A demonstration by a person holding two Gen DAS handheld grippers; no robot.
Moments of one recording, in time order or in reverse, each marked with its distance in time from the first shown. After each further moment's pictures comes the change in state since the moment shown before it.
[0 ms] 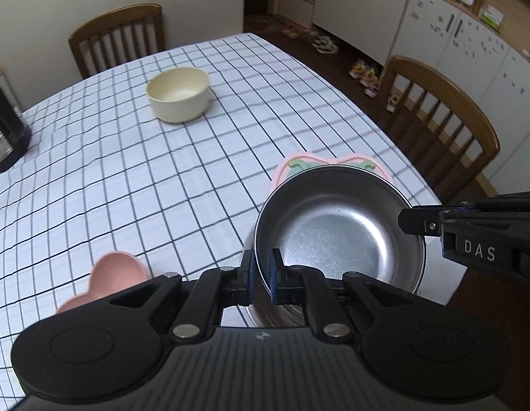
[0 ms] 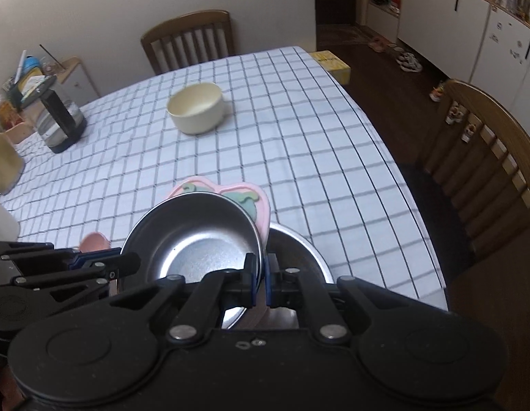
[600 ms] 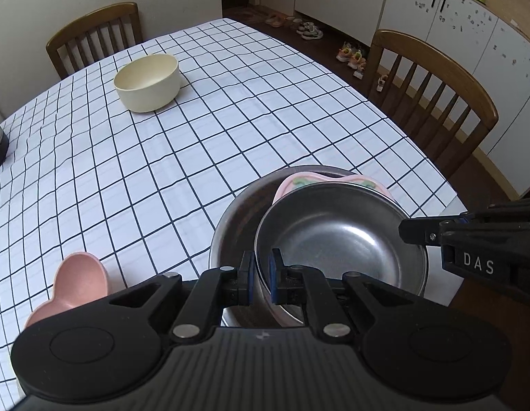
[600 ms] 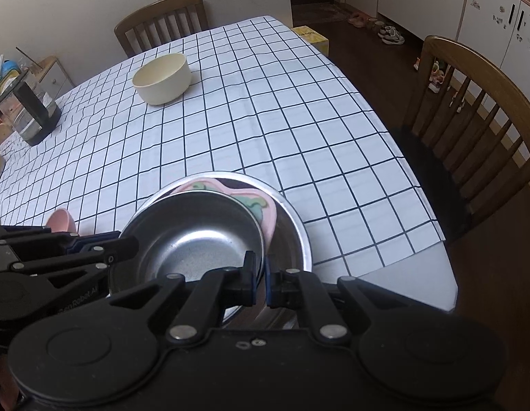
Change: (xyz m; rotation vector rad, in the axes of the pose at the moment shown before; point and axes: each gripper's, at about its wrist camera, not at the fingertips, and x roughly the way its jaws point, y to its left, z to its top) left arm 0.035 -0.020 -0.008 0.060 0.022 -0.012; right arm 0.028 -0.031 -0.036 0.080 0.044 -0.011
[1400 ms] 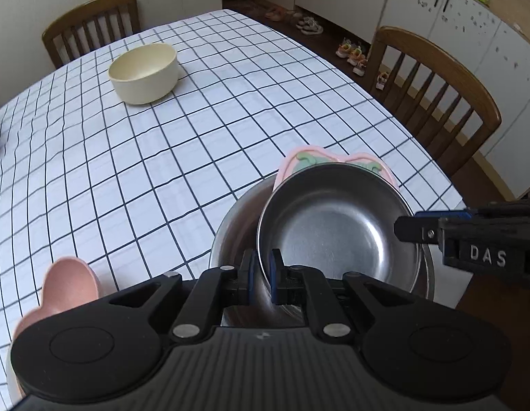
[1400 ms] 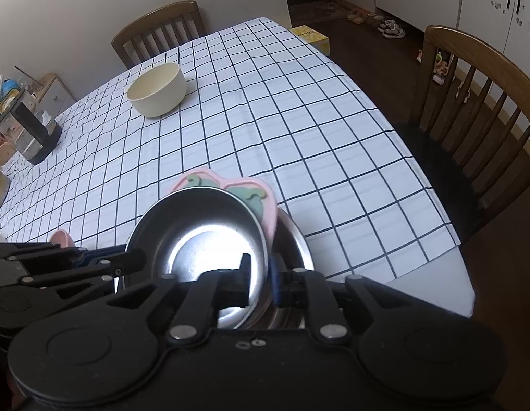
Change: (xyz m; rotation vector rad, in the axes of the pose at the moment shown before) left arm 0.015 0.010 0.007 -0.022 0.023 -0.029; right arm 0.015 -0.011 0.009 0.054 -0.008 0.048
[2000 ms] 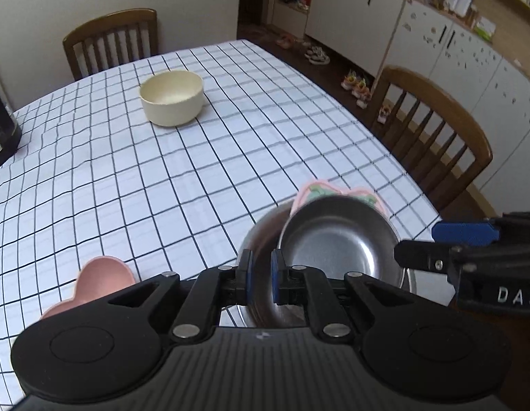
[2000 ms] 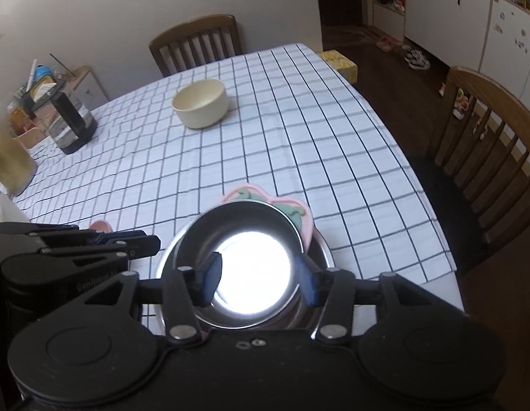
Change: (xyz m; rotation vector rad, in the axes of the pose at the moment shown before) left arm -0.051 0.022 -0.001 -0.072 -0.102 -0.012; right arm -0.047 0.028 -0.001 -0.119 -0.066 0.044
